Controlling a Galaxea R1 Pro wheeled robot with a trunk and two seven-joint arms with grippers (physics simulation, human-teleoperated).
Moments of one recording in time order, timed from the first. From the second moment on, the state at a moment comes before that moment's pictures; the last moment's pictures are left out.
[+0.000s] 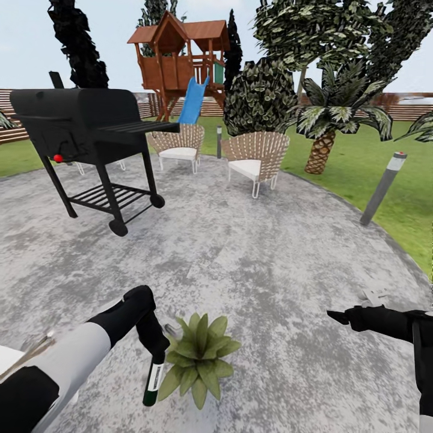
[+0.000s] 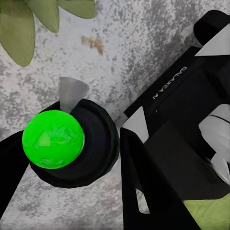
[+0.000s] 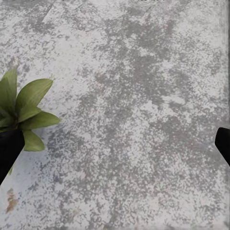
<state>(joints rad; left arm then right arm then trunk) -0.91 0.10 -0.60 -0.57 -0.57 1.00 -1.32 -0.46 -0.14 -0.57 -1.57 0.77 0.80 1.25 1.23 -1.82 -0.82</state>
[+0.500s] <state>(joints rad) -0.91 0.11 -0.60 -0.57 -0.57 1.00 -1.32 -0.46 -0.14 -0.57 -1.57 0.77 0.80 1.25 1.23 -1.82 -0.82</state>
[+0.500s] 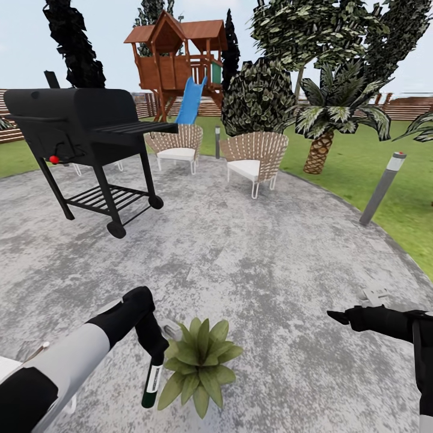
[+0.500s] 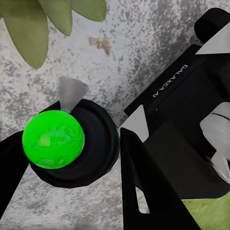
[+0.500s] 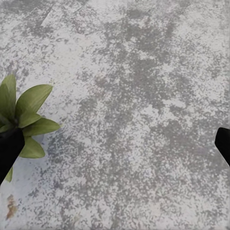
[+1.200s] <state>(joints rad) -0.93 0.12 -0.59 -0.50 -0.57 1.00 -1.32 -0.45 -0.14 -0.57 -1.57 0.77 0.80 1.25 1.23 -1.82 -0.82</state>
